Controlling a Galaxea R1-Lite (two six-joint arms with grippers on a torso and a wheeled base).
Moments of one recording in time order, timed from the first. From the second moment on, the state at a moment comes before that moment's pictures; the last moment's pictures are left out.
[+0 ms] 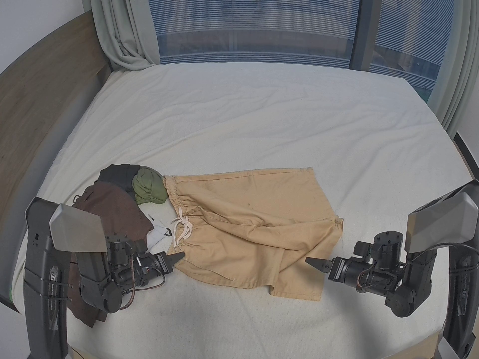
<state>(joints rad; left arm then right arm) -0.17 2.53 -0.57 -1.50 -0.37 -0.53 0.35 2.35 -0.33 -1.54 0.24 0.61</state>
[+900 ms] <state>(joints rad) -0.18 2.54 -0.56 -1.54 -0.37 -0.54 0.40 2.47 -0.29 -1.54 0.24 0.57</state>
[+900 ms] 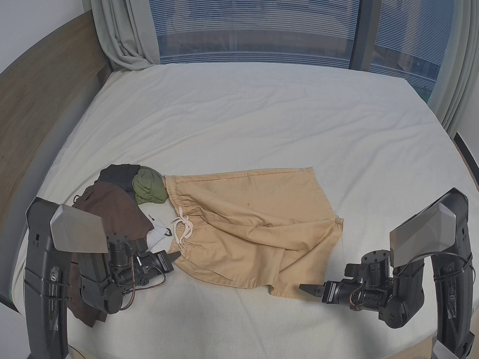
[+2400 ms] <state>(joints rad) -0.18 2.53 -0.57 -1.54 -0.37 -0.59 0.42 2.49 -0.27 -1.54 0.21 0.65</state>
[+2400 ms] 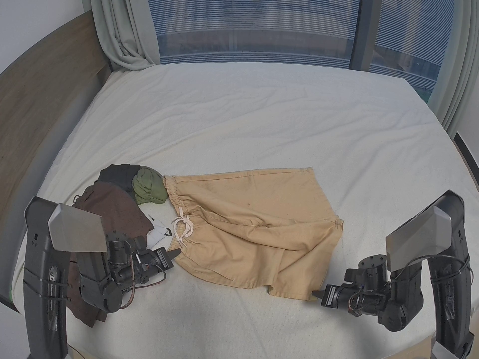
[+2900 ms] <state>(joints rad) -0.19 2.40 -0.29 -1.55 -0.39 -0.55 0.35 2.43 -0.11 -1.54 0.22 0.58</state>
